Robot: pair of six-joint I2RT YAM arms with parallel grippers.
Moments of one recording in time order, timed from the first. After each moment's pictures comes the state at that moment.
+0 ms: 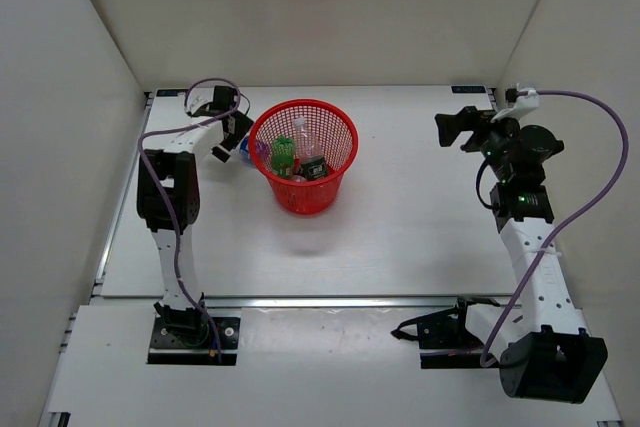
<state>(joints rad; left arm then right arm) -0.14 2.07 1.61 -0.49 -0.30 -1.03 -0.08 0.98 0.90 0.11 -0.36 0.21</state>
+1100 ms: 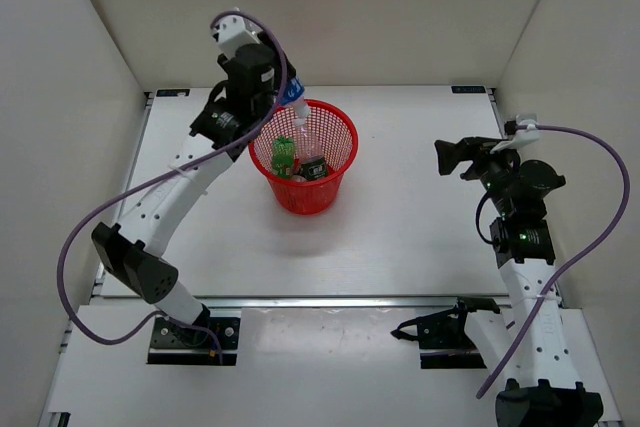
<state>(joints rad) -0.58 1.58 1.79 -0.32 -0.67 -0.56 -0.07 0.74 0.76 0.01 -0.32 0.18</state>
